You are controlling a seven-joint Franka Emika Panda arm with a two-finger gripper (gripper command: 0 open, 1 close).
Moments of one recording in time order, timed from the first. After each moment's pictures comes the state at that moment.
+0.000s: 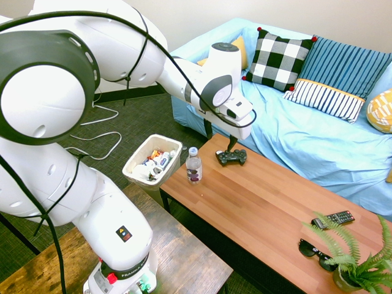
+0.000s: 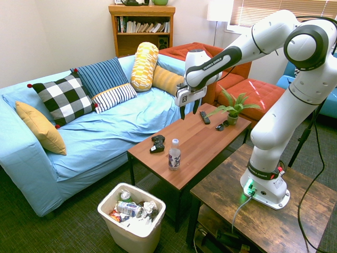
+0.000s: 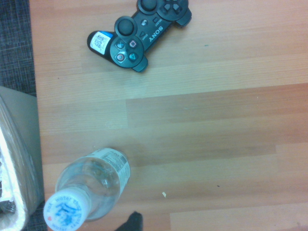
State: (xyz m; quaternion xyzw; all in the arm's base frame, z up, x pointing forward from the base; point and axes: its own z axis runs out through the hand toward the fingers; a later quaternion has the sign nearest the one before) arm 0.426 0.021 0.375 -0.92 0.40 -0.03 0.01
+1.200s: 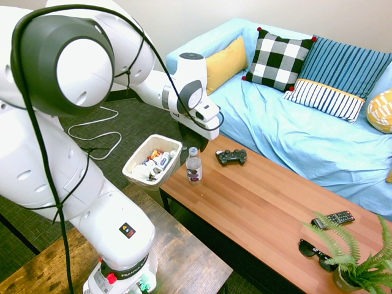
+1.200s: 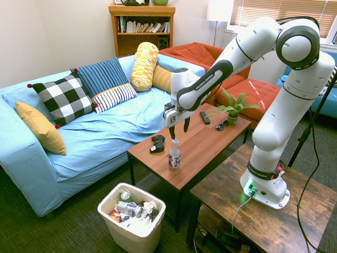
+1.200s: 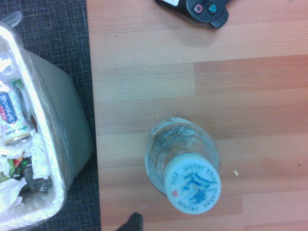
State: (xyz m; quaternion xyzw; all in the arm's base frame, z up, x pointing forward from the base) arm 0.407 0.129 0.307 -0.92 0.39 -0.01 -0.01
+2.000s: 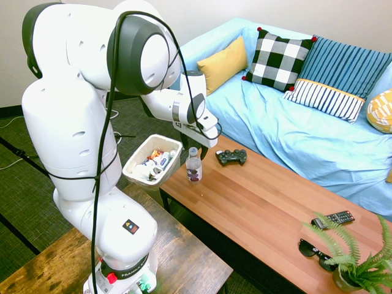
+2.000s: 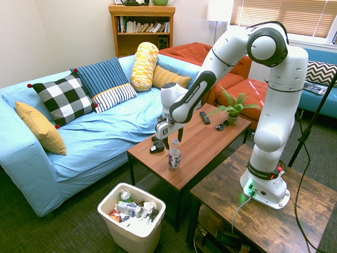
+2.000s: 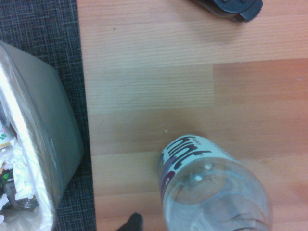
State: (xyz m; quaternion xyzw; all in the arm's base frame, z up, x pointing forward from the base) arm 0.436 0.151 0.247 -0.92 0.39 0.00 -0.03
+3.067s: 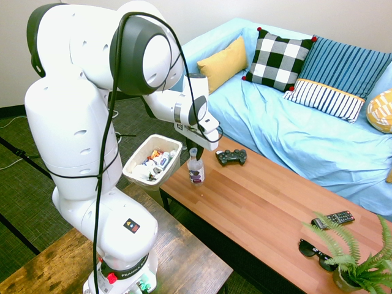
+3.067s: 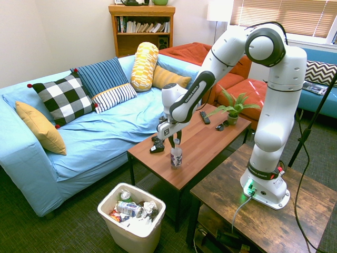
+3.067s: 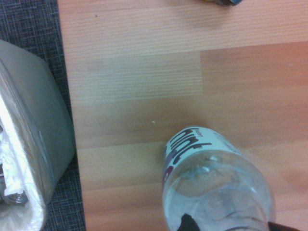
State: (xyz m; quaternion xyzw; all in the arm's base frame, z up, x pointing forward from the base) arm 0.437 0.140 0.240 -0.91 0.40 0.02 -0.04
